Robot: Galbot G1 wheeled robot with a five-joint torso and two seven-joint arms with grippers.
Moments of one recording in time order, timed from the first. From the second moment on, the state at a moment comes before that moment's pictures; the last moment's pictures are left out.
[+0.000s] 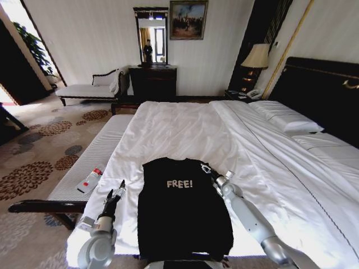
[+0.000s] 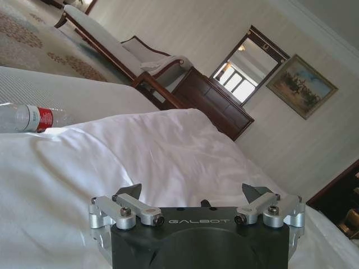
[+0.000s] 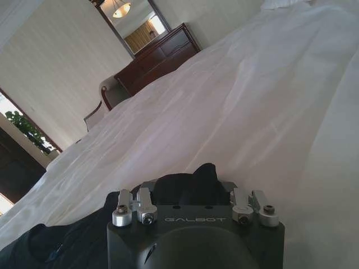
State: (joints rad) left arm 1.64 -1.39 -0.63 -2.05 -0.93 0.01 -0.10; right arm -0.80 1.13 0.21 1.11 1.06 -0.07 -0.21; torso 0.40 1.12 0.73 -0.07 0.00
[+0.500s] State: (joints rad) left arm 1.63 -1.39 -0.61 -2.03 -0.93 0.01 -0.10; right arm -0.85 1.12 0.24 1.13 1.04 -0.06 -0.21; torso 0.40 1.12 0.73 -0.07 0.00
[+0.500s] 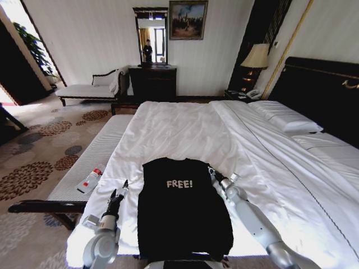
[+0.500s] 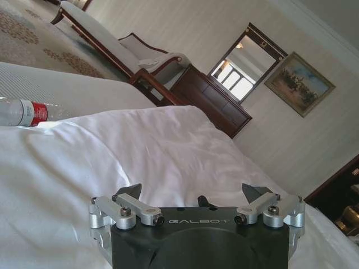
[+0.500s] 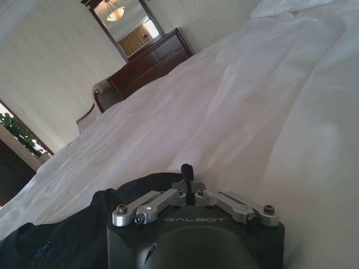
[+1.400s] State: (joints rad) left arm 1.06 -1.26 -0.44 -1.60 -1.02 0.16 -0.28; right arm -0.90 1.10 0.27 1.27 1.03 -0.02 -0.17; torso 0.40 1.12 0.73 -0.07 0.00
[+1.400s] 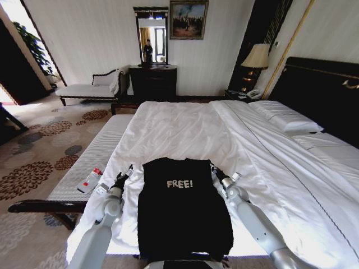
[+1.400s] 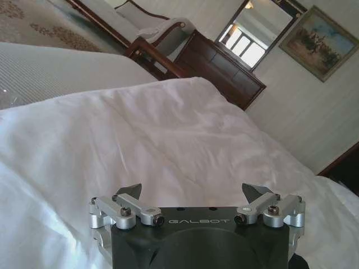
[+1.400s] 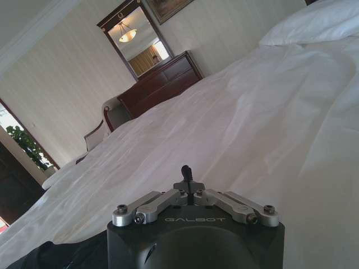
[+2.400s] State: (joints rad) left arm 0.81 -1.43 -0.33 -1.22 -1.08 0.09 -0.13; right arm -0.92 1.09 0.29 1.28 1.01 -0.01 -0.15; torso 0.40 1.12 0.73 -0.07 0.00
